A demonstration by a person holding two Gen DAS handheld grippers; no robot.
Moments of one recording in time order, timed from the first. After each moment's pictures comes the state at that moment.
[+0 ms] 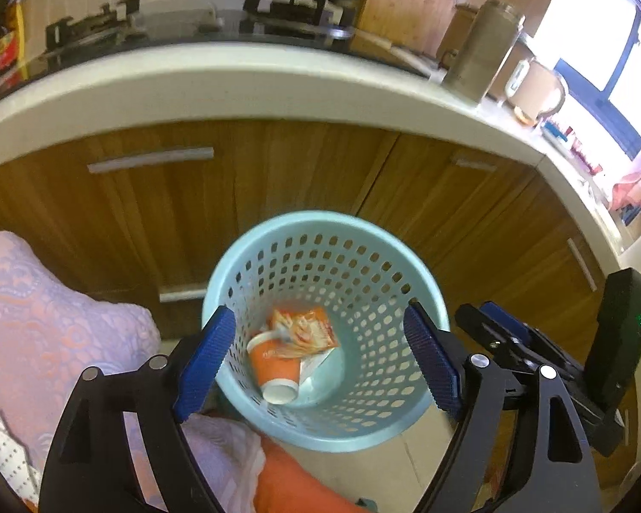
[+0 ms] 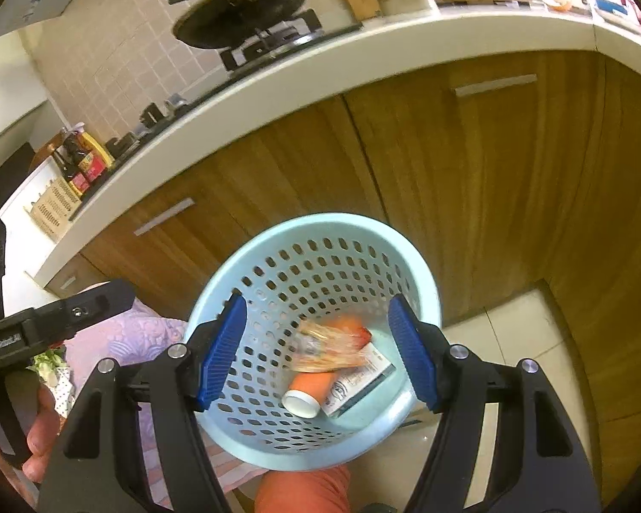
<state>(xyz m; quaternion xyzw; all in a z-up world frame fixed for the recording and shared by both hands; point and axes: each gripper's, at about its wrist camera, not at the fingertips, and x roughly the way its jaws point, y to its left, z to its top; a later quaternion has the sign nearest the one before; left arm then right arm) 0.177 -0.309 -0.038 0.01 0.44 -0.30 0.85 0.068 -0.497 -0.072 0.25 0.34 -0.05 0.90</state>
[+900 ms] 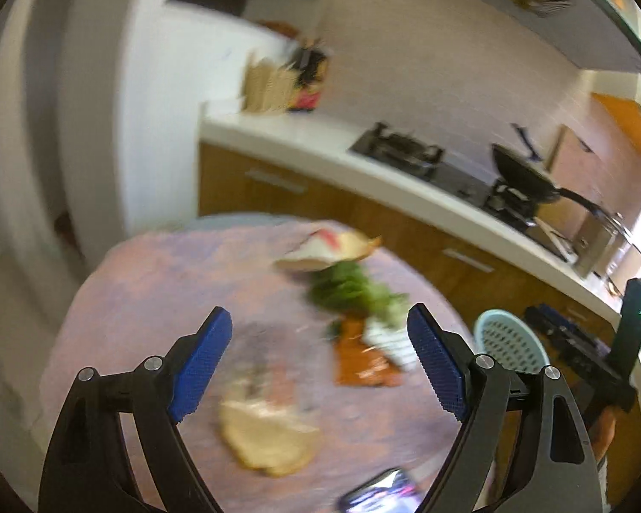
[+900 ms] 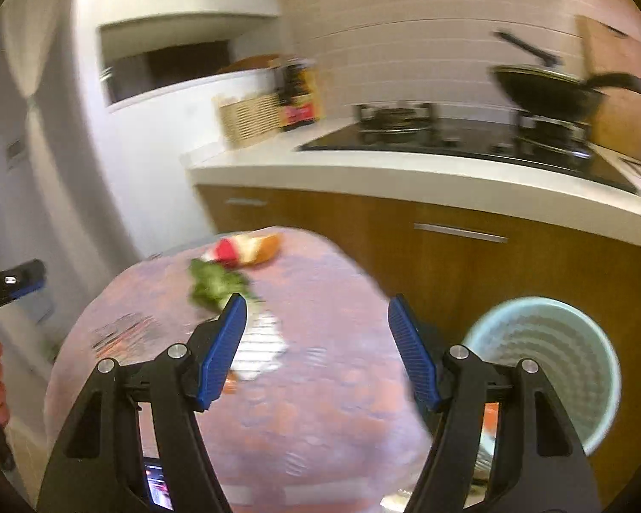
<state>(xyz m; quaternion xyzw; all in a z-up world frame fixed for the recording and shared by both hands) -0.015 0.097 0.044 -0.14 0.30 0.00 0.94 0.056 -0.196 0.032 0.04 0.28 0.22 0.93</state>
